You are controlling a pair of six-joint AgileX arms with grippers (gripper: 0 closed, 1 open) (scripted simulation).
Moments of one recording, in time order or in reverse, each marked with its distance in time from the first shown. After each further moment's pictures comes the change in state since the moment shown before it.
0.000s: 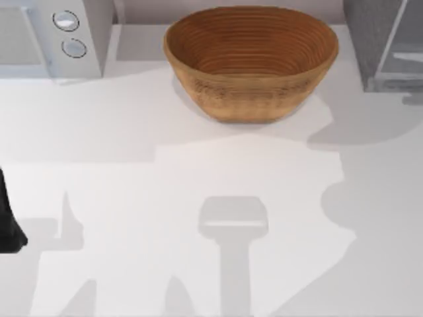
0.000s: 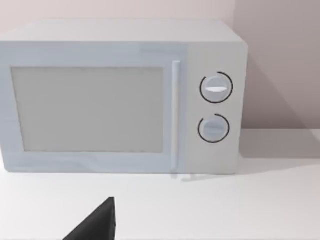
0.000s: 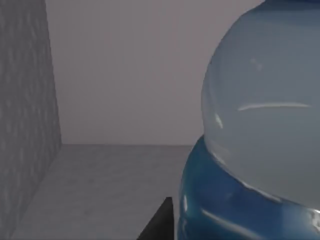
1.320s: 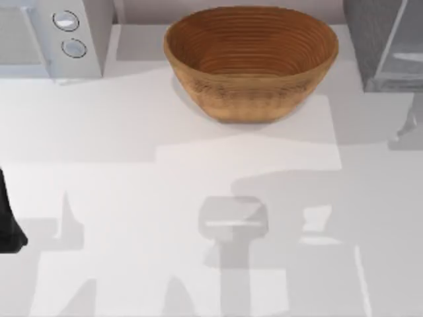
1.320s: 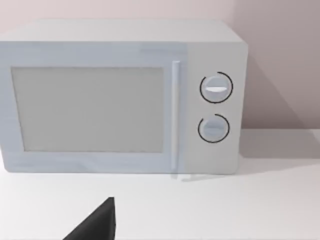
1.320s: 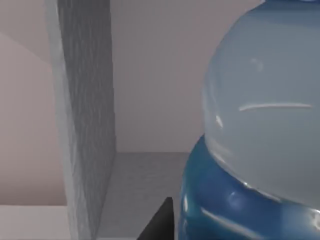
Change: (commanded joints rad) left arm 0.000 0.000 0.000 0.000 0.000 0.000; right arm 0.080 -0.775 -0.427 -0.338 0.073 -0.001
